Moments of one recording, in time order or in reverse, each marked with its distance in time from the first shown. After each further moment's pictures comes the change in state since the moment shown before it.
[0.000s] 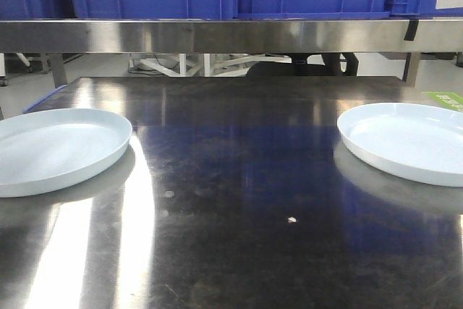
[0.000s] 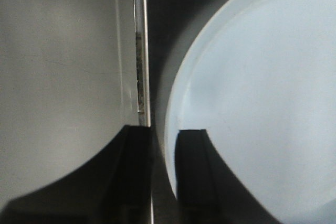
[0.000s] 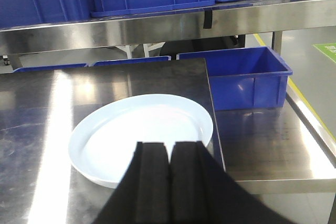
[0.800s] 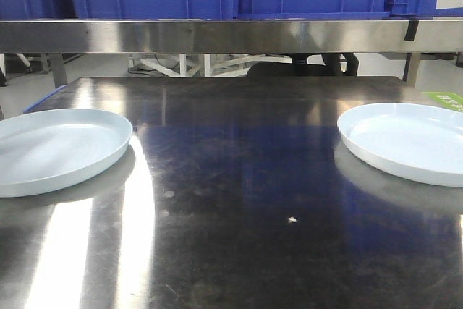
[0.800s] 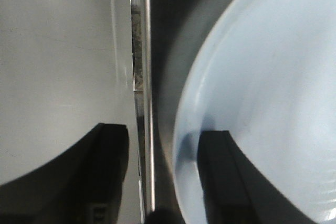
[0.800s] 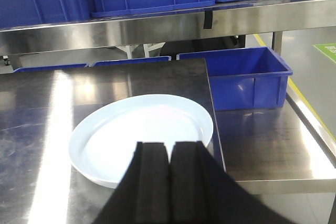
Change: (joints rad) left arm 0.000 0.081 -0.004 -0.001 0.023 0.000; right arm 0.000 0.000 0.000 0.000 0.000 0.000
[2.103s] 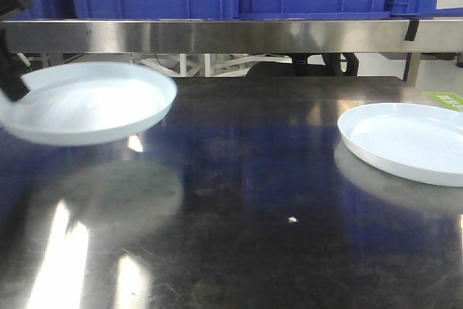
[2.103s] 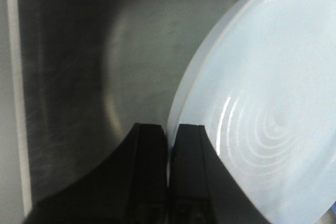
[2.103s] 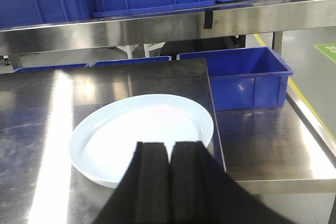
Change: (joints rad) left arm -0.012 0.006 -0.189 -0.297 0.209 0.014; right arm 0.000 0.000 0.000 0.000 0.000 0.000
